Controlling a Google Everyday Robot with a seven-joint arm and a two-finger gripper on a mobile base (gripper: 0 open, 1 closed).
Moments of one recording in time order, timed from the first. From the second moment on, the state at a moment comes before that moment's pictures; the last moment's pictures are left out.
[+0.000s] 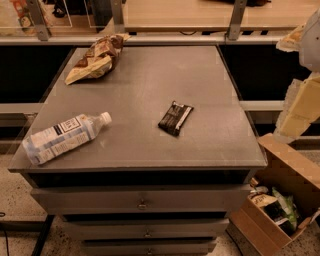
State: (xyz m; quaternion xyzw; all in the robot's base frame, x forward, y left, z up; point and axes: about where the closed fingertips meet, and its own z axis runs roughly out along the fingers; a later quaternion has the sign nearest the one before) arm 0.437 -0.210 1.000 -0.60 0.77 -0.06 0.19
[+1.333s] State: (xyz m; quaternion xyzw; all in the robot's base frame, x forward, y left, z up) arm 0.528 -0.091 0.950 -0.65 0.71 0.06 0.27
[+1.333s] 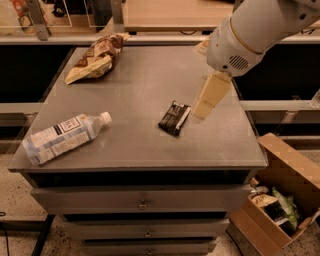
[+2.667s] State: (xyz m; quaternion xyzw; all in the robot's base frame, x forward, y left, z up) arm 0.538 0.022 0.910 -0.66 0.63 0.23 0.33
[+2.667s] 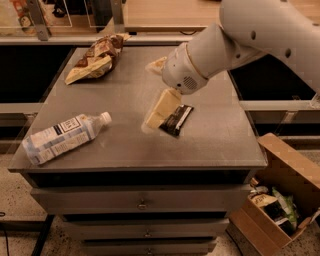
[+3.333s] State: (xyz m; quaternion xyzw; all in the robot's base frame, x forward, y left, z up) arm 0.531 0.072 0.864 -0.61 0.60 0.29 0.42
